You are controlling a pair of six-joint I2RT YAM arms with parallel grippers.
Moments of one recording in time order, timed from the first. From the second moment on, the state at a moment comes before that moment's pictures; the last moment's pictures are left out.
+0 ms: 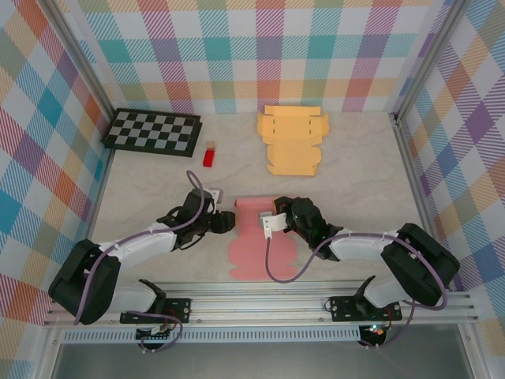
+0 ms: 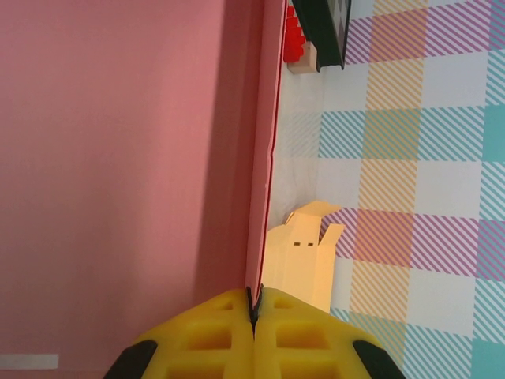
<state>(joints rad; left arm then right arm) -0.56 1.29 0.56 -0.07 0.11 -0.44 0.81 1.42 0.48 0.53 0.21 -1.34</state>
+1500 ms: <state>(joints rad) -0.43 1.60 0.88 -0.06 0.06 -0.18 0.57 1.75 0.70 0.77 0.01 -1.42</state>
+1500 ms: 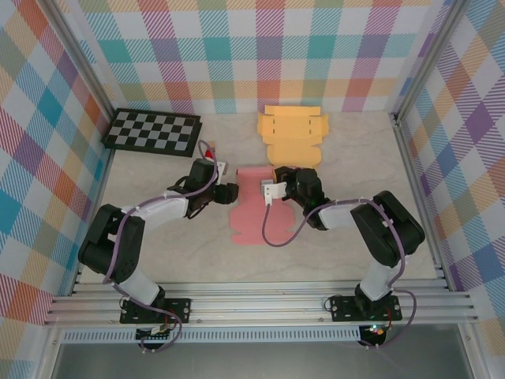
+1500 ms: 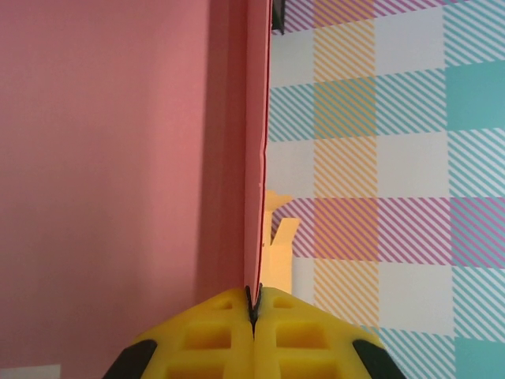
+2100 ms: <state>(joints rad) -0.43 1.38 0.64 0.02 0.12 -0.29 0.64 1.70 0.57 0.83 0.05 -1.51</state>
